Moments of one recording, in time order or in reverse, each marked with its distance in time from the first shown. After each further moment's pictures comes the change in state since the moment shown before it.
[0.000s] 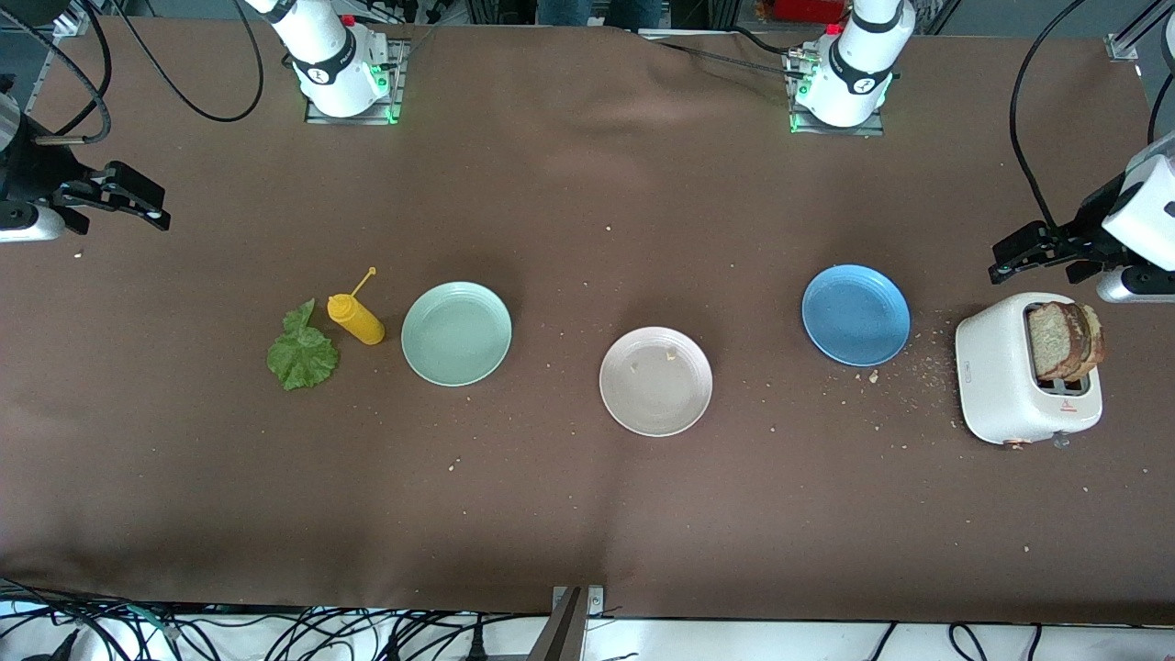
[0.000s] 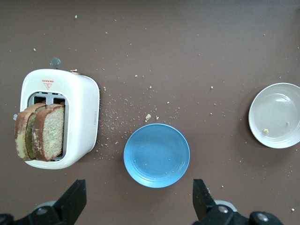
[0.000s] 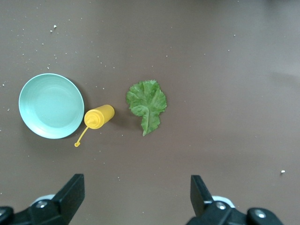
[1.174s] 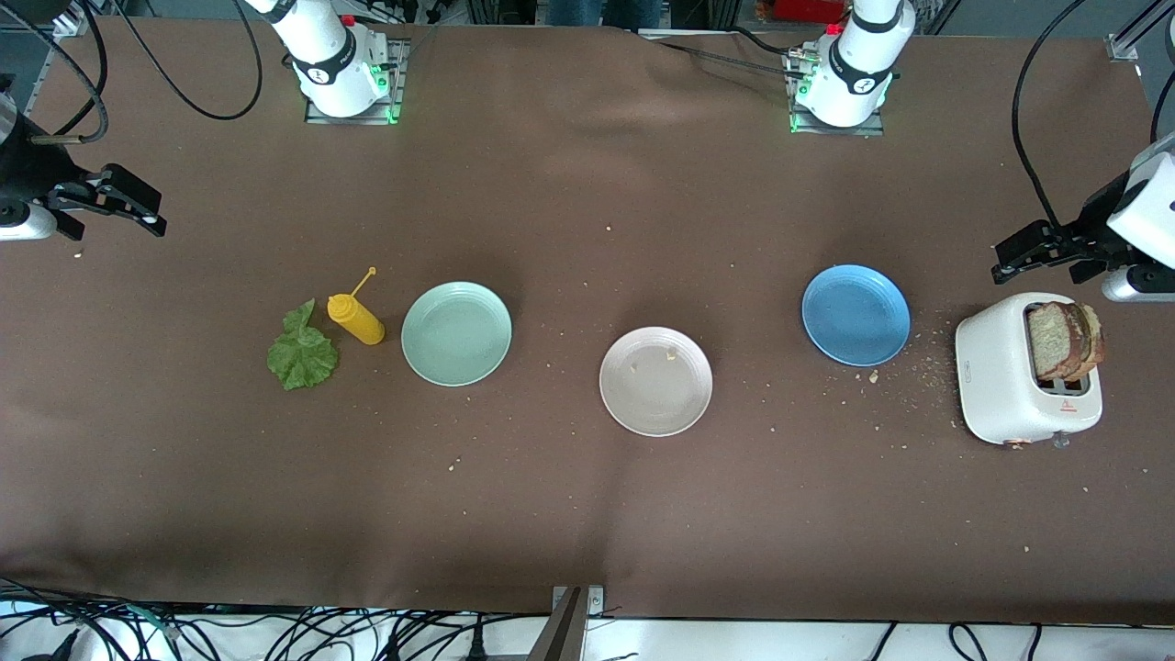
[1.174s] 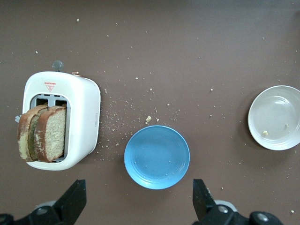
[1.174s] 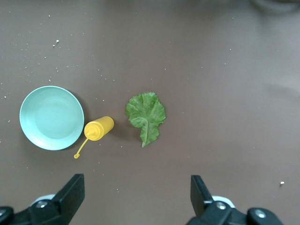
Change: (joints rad) left arm -0.001 -0.001 0.004 0.011 0.000 0.000 0.000; right arm 0.000 -0.006 0.000 -0.010 0.000 0.067 0.000
